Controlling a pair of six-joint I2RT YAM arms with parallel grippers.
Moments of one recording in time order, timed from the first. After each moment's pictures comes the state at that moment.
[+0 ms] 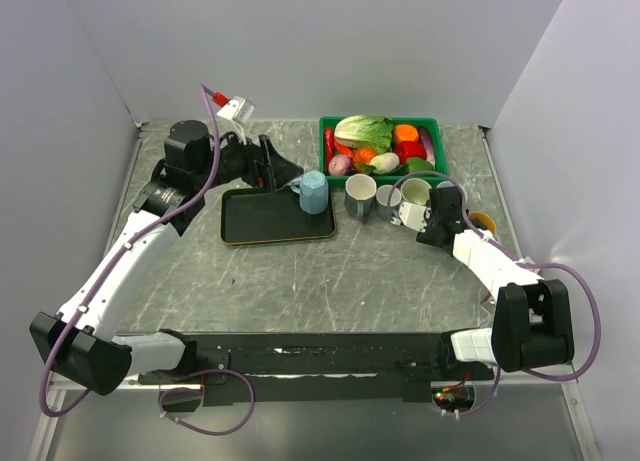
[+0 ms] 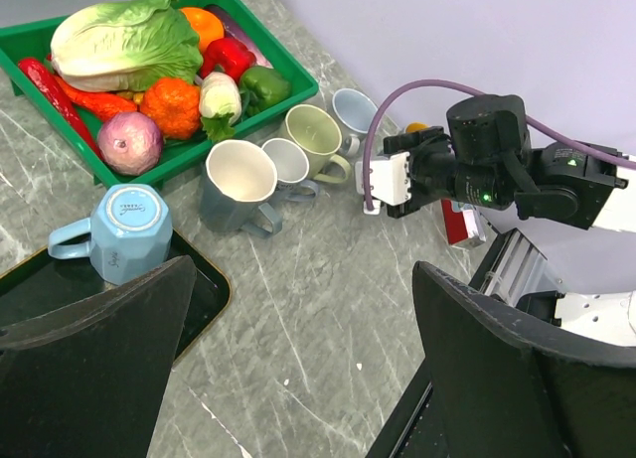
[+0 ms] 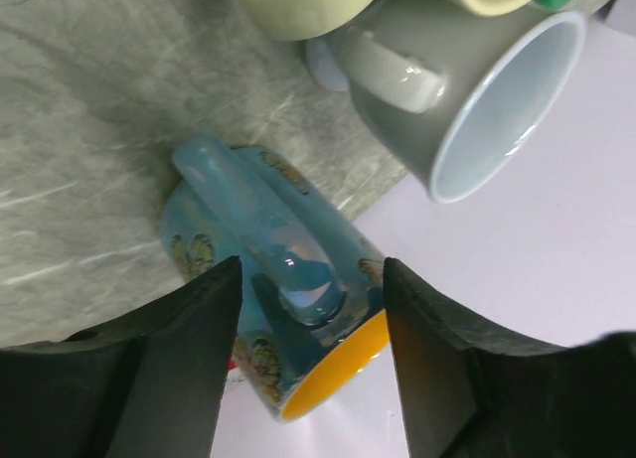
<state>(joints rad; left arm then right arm) -0.40 1.24 1.31 -0.24 0.53 -0.35 0.12 1.31 0.75 -0.37 0.31 -1.24</state>
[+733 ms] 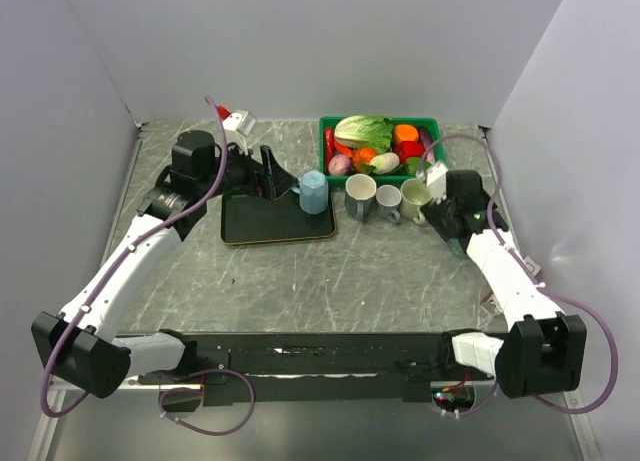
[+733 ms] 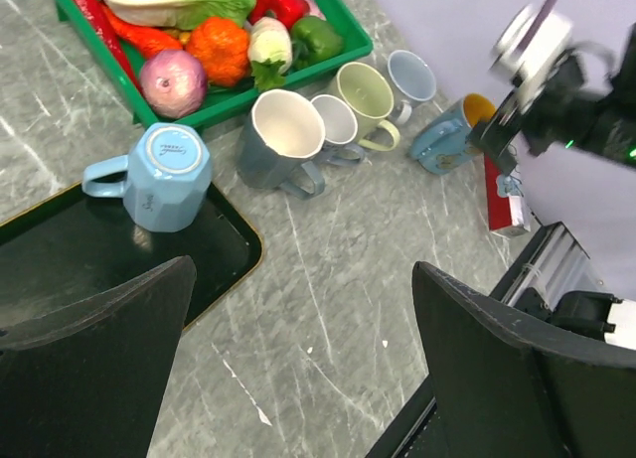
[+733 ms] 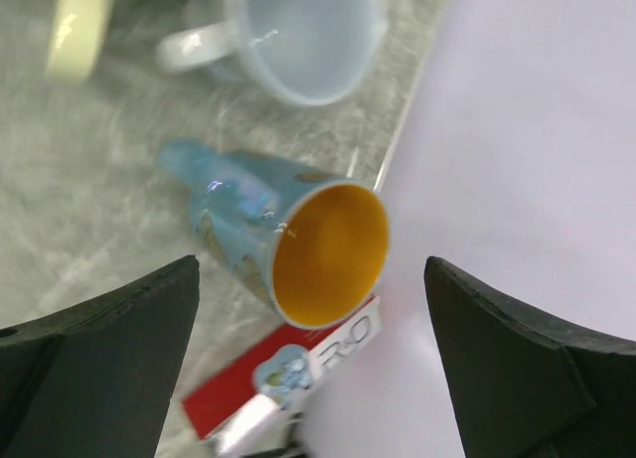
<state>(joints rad) -0.40 1.22 1.23 -0.29 0.45 -0.33 0.08 1.17 0.89 -0.50 0.34 -0.67</state>
